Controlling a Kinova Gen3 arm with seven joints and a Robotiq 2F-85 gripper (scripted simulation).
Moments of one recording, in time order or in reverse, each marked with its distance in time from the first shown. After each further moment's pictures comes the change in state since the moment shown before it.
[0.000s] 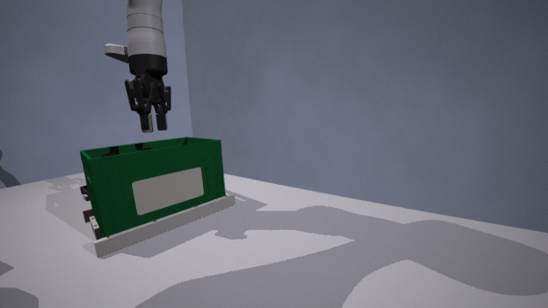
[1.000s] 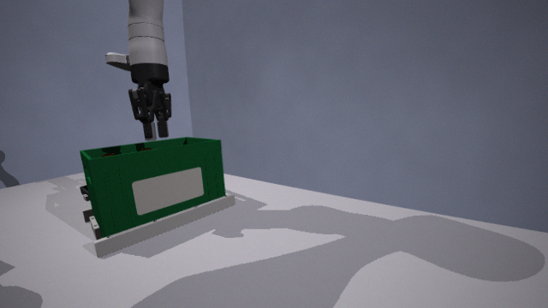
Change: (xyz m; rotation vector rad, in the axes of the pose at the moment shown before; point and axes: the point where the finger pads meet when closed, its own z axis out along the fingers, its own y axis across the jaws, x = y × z) arm -0.001 0.002 0.017 -0.006 -0.005 -0.055
